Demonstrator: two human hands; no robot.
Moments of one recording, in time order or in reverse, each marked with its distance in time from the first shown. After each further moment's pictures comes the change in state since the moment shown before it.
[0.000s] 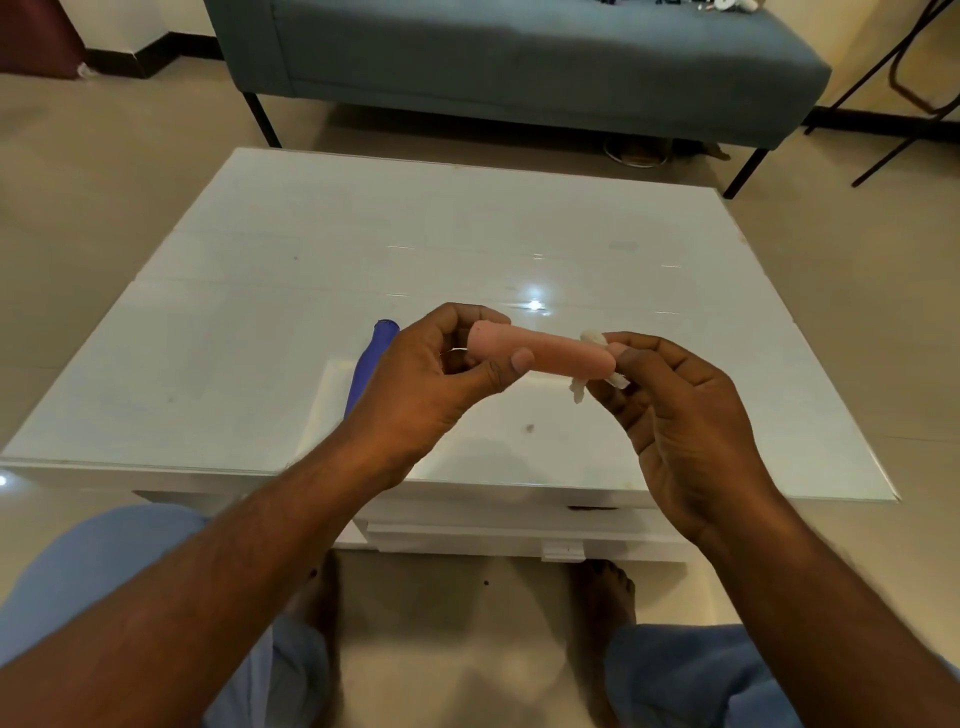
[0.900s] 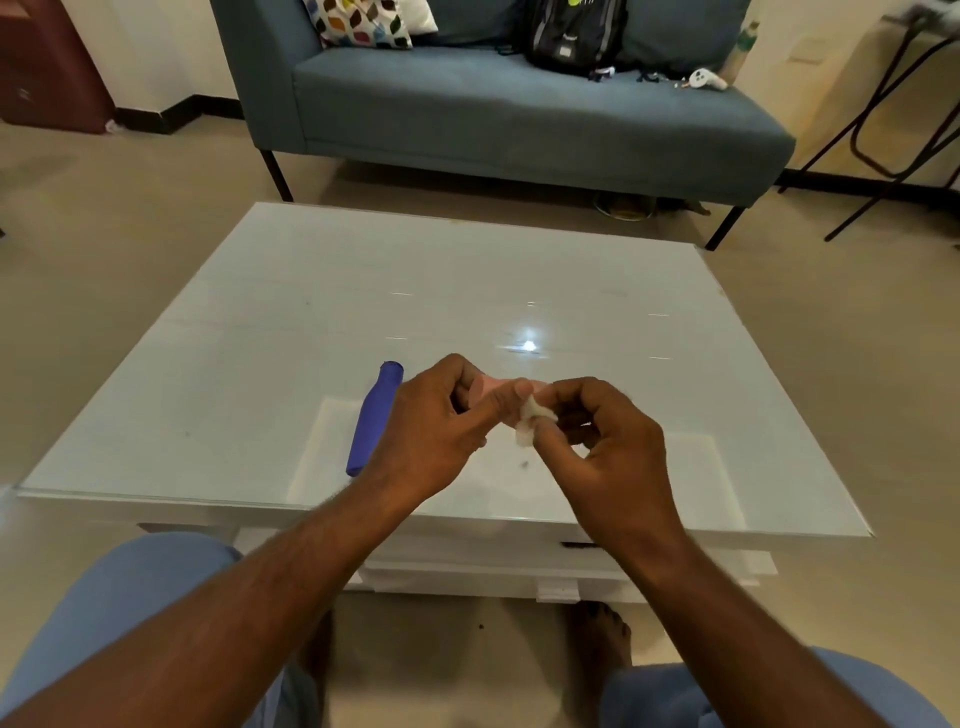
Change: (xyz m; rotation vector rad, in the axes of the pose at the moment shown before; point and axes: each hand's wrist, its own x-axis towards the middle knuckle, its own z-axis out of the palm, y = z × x) left_hand 0.003 -0.005 0.008 0.336 0.176 0.074; right_hand -0.007 0.019 0.022 -0.658 -0.064 -0.516
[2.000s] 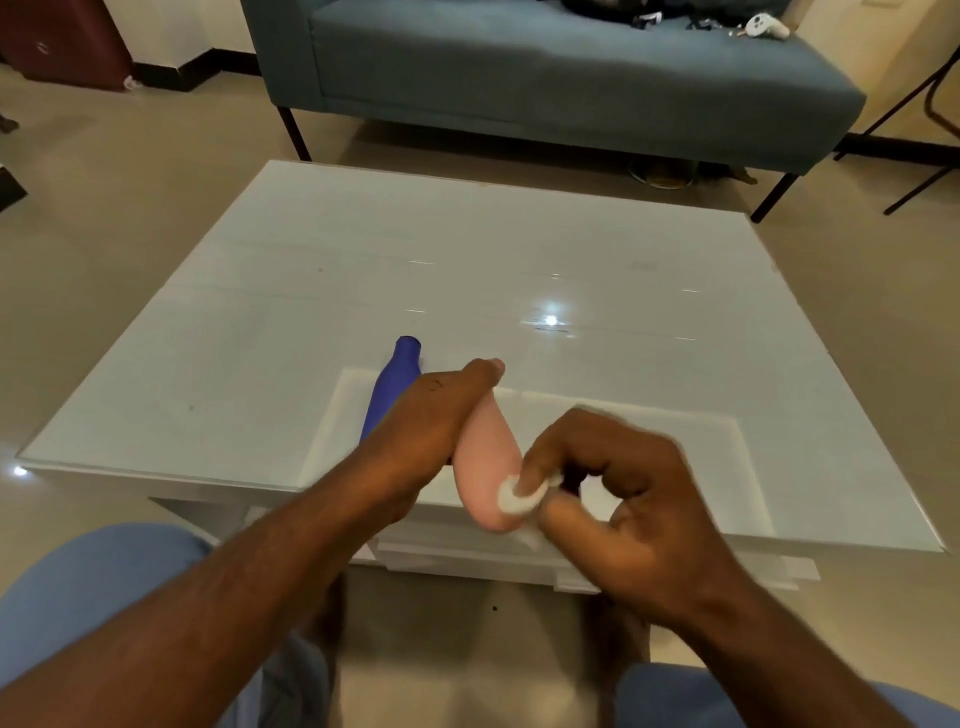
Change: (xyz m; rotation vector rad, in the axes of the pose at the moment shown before) left_hand -0.008 0.005 -0.015 -0.426 -0.073 -0.451; right_hand -0.014 -0.017 -0.004 0.233 -0.337 -0.227
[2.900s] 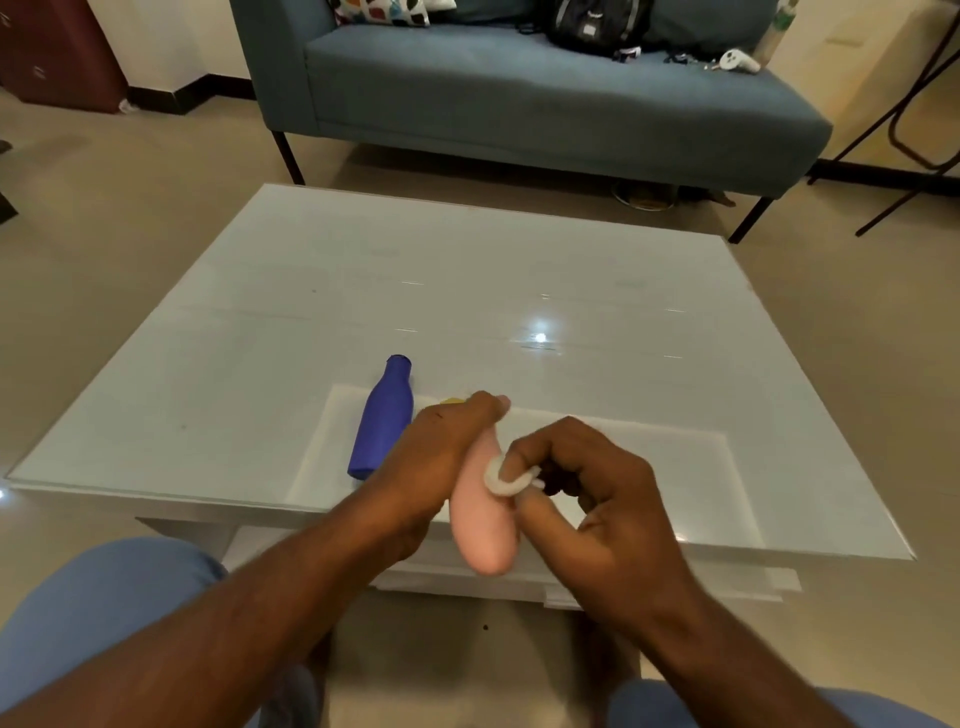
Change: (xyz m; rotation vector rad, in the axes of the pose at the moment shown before) left_hand -0.028 0.020 0.017 -0.049 -0.071 -0.081; right_hand -0.003 0.007 0.013 0.021 0.104 0.046
